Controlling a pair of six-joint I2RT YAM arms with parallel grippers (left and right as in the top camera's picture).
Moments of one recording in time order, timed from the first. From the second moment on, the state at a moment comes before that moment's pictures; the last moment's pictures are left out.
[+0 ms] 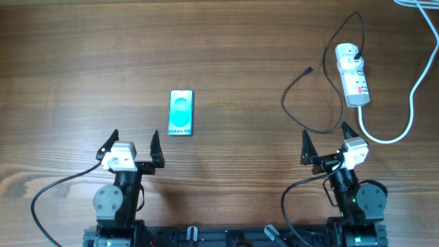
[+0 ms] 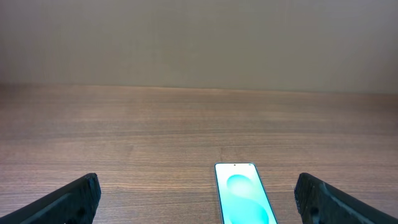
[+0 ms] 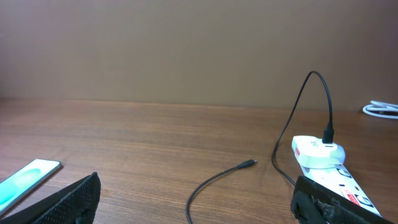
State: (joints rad) left arm -0.03 0.01 0.01 -0.07 0.02 -0.07; right arm 0.03 0.02 0.01 0.01 -0.19 0.04
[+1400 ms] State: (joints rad) left arm -0.03 0.01 0.01 -0.07 0.02 -0.07; right arm 0.05 0.02 0.01 0.01 -0.19 0.04
